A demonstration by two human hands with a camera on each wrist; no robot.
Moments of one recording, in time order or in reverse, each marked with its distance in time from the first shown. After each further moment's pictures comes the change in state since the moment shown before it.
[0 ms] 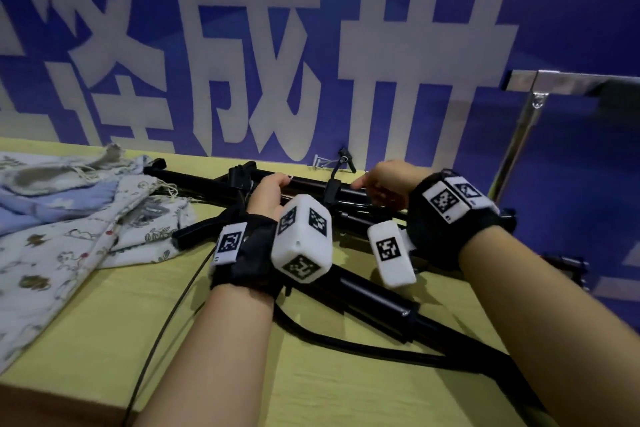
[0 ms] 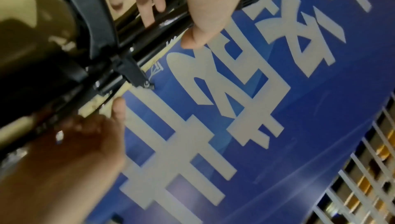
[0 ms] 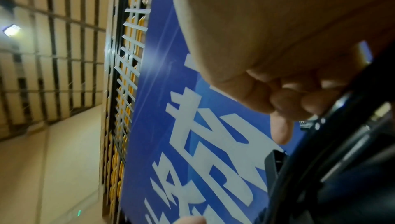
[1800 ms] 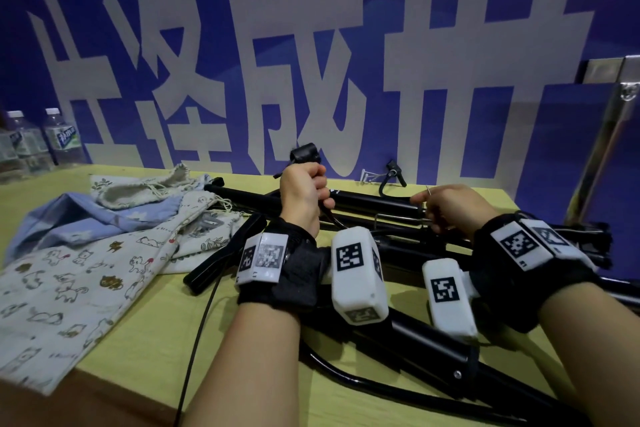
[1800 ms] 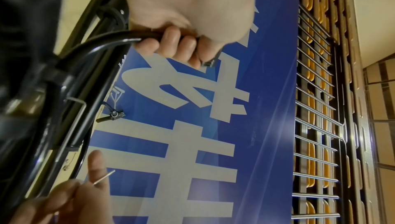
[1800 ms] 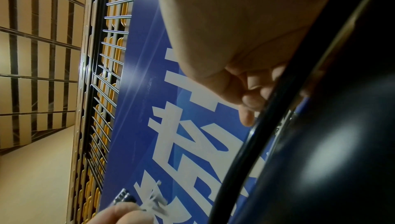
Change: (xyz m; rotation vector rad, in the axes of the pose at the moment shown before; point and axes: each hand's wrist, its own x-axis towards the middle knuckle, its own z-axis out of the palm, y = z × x) left_hand -0.007 0.014 0.002 -0.075 -0.004 0.404; right_hand -0.004 0.032 0.011 0.208 0.140 -0.104
